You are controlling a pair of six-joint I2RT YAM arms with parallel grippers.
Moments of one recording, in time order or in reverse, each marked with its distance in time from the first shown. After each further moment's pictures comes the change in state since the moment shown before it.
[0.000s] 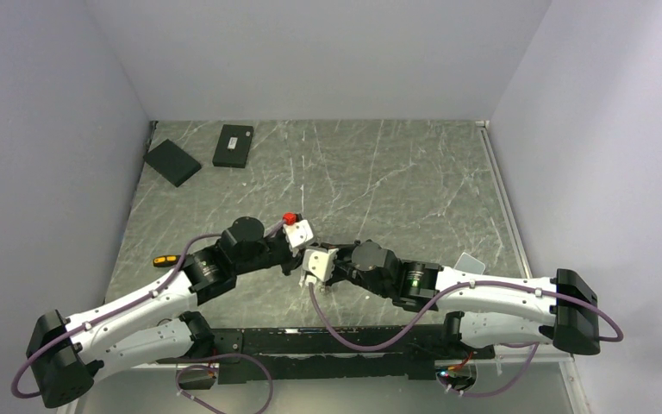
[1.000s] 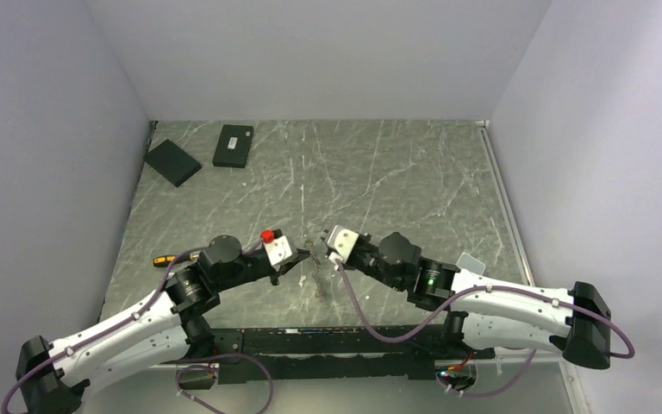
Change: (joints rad) left arm -0.001 -0.187 -0.142 0.074 0.004 0.016; right arm -0.056 -0.103 -0.060 0.174 -0.068 0.180
